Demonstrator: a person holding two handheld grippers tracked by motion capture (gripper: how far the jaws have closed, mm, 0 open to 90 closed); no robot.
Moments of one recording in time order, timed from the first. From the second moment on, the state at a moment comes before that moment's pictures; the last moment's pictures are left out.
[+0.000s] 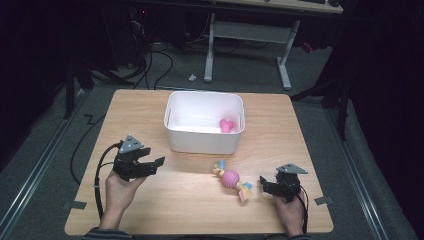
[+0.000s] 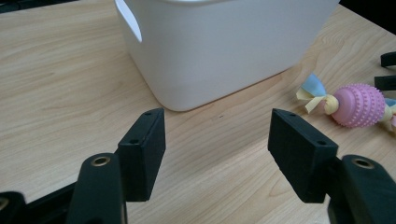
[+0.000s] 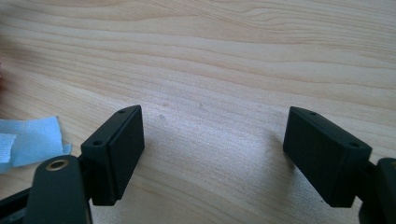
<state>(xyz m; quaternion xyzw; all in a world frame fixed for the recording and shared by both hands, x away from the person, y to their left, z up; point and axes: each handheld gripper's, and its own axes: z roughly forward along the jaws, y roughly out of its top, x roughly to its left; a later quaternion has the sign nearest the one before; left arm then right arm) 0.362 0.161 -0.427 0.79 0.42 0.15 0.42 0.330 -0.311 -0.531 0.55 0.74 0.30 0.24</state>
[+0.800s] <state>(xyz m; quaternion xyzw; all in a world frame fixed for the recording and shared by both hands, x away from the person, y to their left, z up) 0.361 0.154 -0.468 0.79 0.44 0.13 0.41 0.330 -0.310 -0.531 0.55 0.74 0.30 0.24</state>
